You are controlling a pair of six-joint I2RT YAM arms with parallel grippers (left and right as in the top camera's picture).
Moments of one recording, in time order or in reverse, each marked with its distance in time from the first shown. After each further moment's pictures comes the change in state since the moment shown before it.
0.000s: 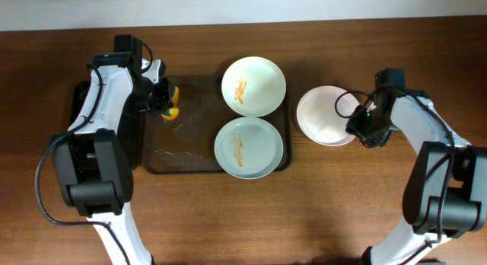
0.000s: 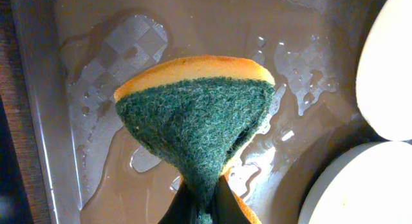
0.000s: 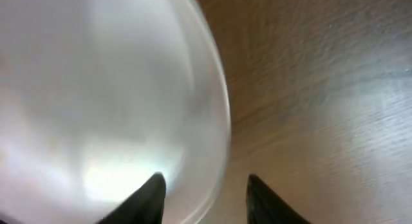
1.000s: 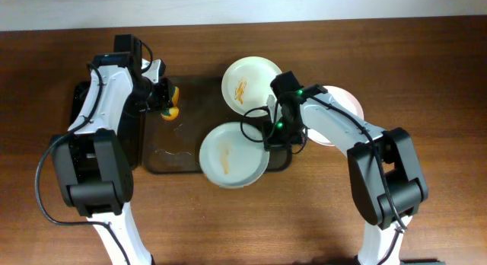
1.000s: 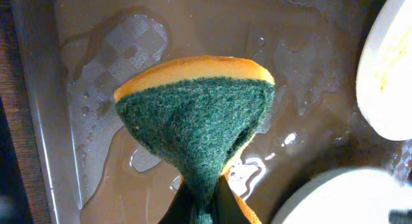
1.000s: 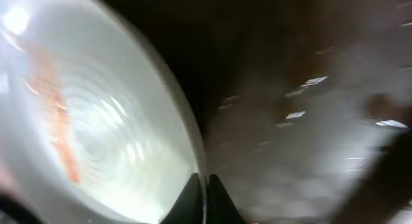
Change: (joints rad) left arm 0.000 0.000 0.000 0.000 0.000 0.000; right arm 0.544 0.137 0.139 -0.019 -0.285 -0.163
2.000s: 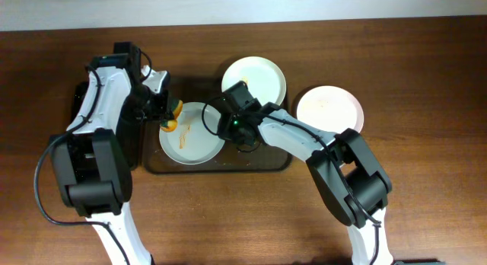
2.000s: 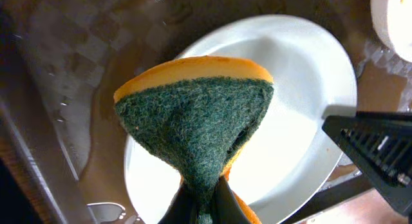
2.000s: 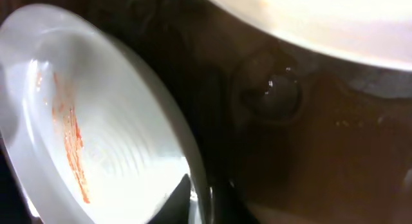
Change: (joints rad) left arm 0.008 0.001 -0.019 -0.125 0.040 0.208; right arm 0.226 0.121 0.043 0.492 0.192 0.635
